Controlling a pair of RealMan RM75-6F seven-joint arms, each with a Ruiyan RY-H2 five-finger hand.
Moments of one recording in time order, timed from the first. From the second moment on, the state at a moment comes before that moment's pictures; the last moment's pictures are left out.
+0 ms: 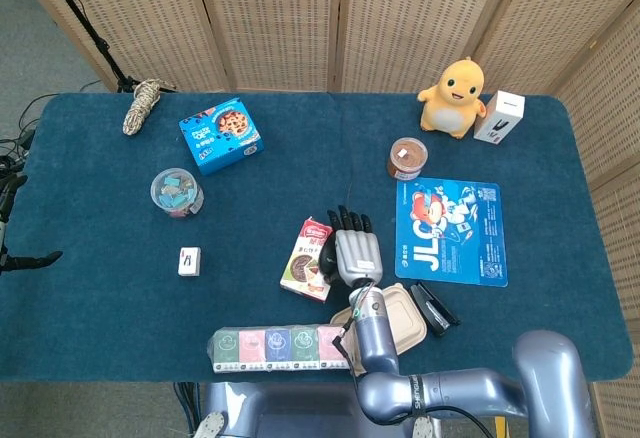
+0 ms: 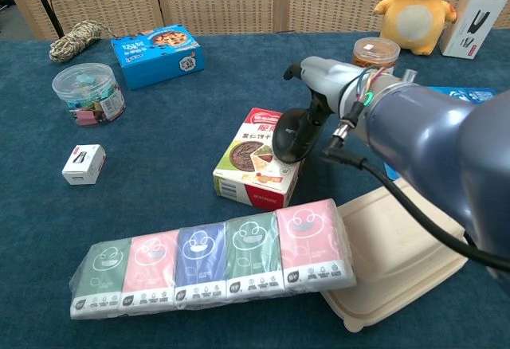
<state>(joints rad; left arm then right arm) -0.31 -0.87 -0.20 -1.83 1.01 1.14 -0.11 0.95 -1.87 0.39 -1.71 -0.42 1.44 -0.83</state>
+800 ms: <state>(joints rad) -0.30 -0.83 -0.21 -1.80 1.07 1.08 -0.25 1.05 -2.05 0.61 -1.41 -0.39 1.39 -0.71</state>
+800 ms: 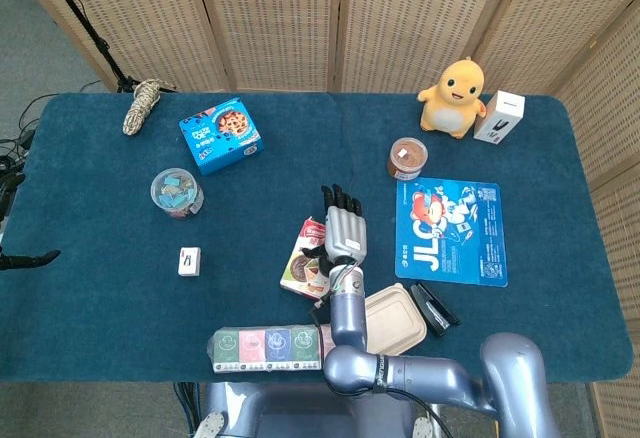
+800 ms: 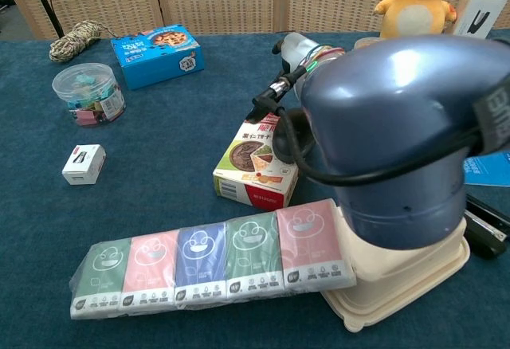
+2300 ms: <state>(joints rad) -0.31 -0.84 -0.20 -1.82 1.03 1.08 -0.19 0.87 -2.03 0.54 -1.47 -0.45 1.40 -0.68</state>
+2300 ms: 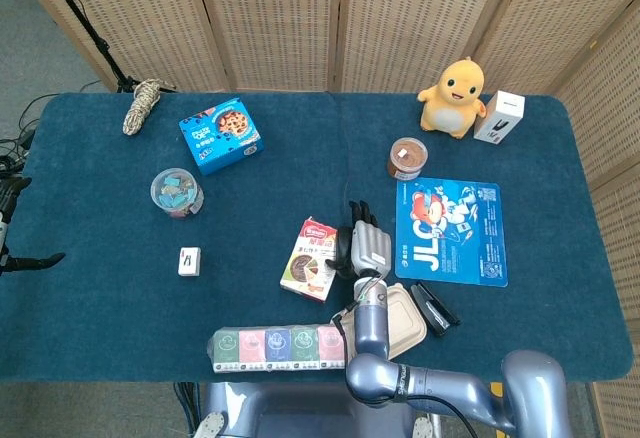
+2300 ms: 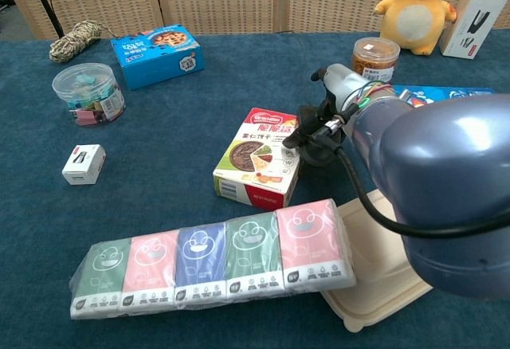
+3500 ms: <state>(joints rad) -0.32 -0.85 -0.20 -1.83 1.01 1.07 -0.16 0.77 -1.72 0.50 -1.38 -0.43 1.24 -0.82</state>
